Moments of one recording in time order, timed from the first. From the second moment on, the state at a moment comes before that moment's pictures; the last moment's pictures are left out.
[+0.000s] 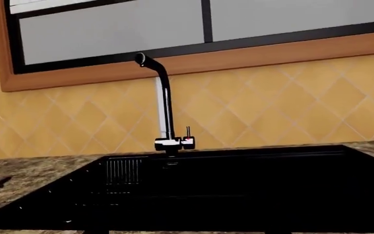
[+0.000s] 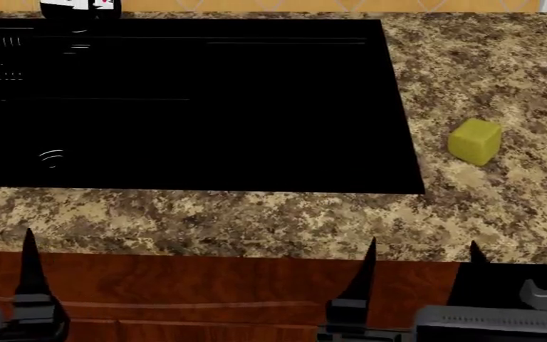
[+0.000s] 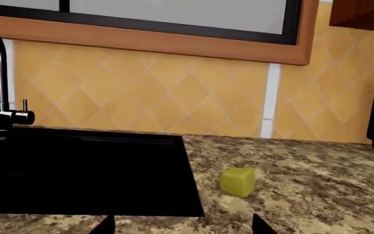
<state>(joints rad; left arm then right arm) -0.05 -0.20 0.05 0.49 -0.07 -0.28 -0.23 0.11 0.31 -0.15 -0.50 0.22 0.37 0.34</state>
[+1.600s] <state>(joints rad) -0.20 -0.28 -0.05 0.67 -0.15 -0.51 -0.28 0.20 0.41 -0.05 -0.66 0.27 0.49 0.37</state>
